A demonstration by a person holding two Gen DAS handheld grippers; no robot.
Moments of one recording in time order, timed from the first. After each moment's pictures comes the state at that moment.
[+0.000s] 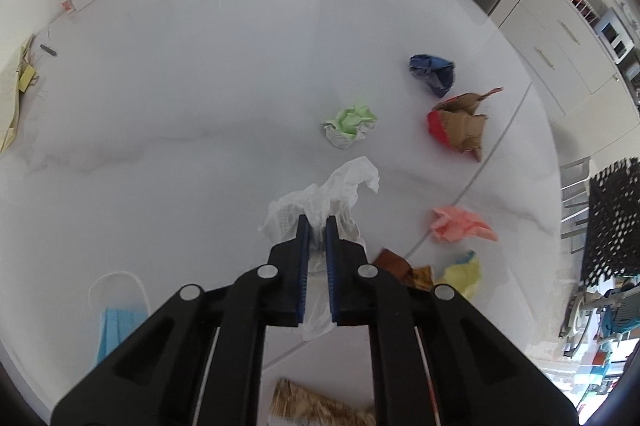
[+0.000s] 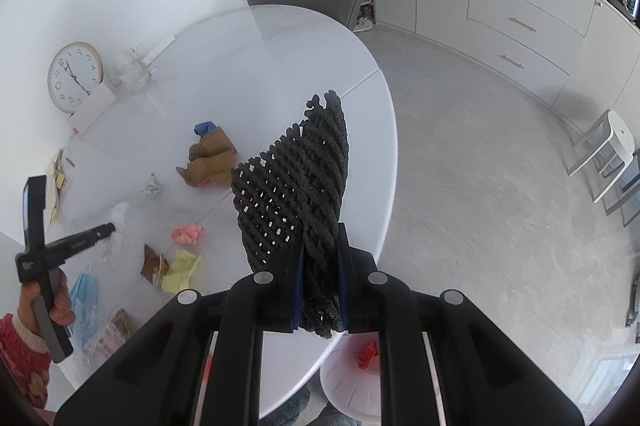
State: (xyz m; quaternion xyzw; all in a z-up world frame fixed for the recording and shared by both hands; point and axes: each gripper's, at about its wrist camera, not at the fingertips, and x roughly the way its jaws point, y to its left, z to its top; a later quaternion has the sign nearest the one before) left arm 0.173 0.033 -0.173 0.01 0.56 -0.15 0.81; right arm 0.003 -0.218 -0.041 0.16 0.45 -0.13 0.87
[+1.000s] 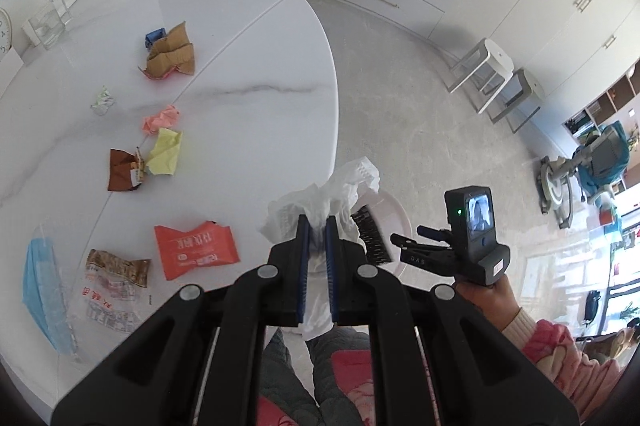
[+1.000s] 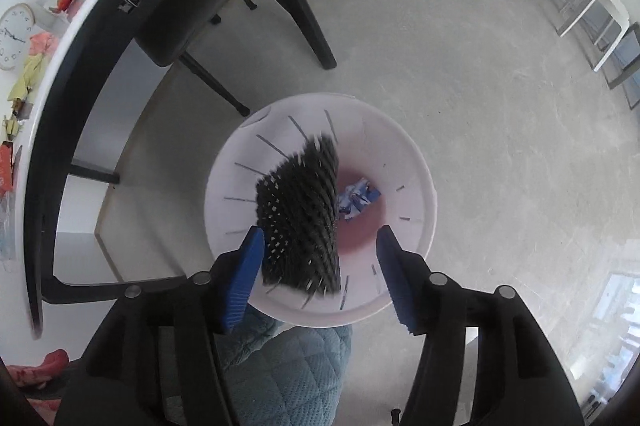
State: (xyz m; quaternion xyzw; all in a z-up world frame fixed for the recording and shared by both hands) left arm -0.059 -0.123 -0.111 0.13 0.54 -0.35 0.75; right arm -0.165 -0.261 -0.285 0.26 0.58 -0.16 0.76
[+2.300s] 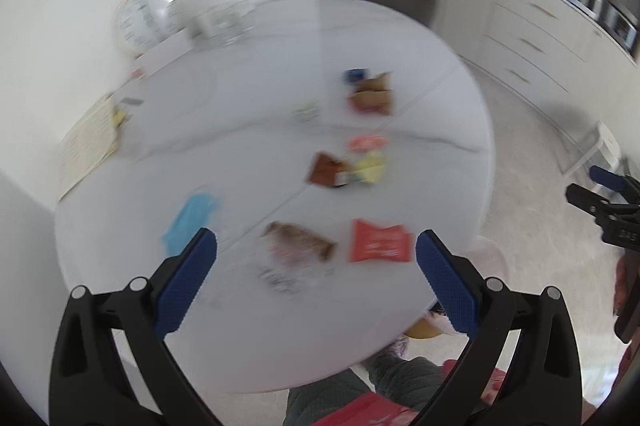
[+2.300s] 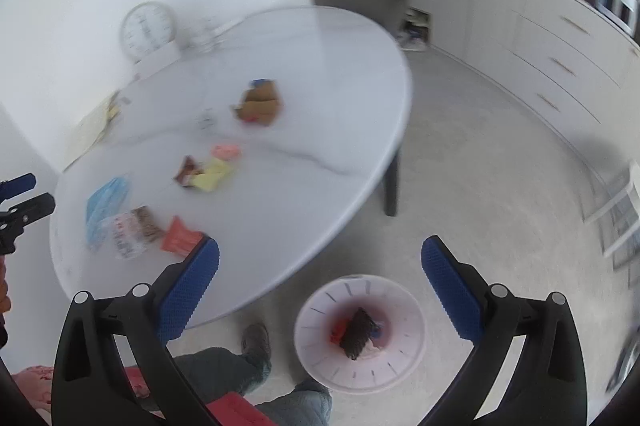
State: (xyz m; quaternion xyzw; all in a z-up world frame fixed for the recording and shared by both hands) left arm -0.062 0.028 -0.039 0.10 0.47 -0.08 0.87; right arm -0.091 -0.188 -0.025 0.07 0.44 0.00 0.90
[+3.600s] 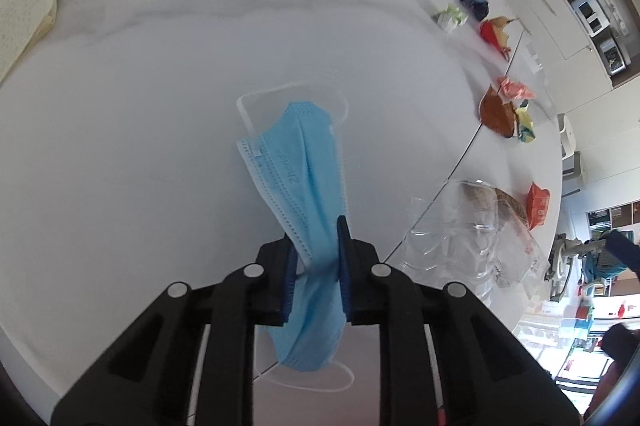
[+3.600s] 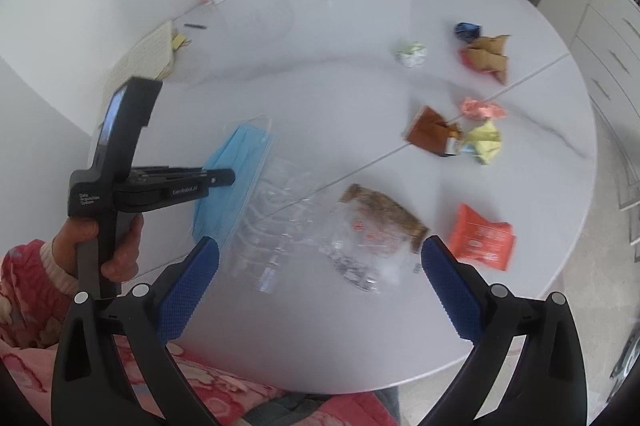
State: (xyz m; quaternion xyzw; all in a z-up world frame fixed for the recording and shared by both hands) left arm 0.101 0.238 -0.207 0.00 0.61 -0.21 0.76; right arm 0.019 0.138 -0.069 0.08 0.53 0.04 0.84
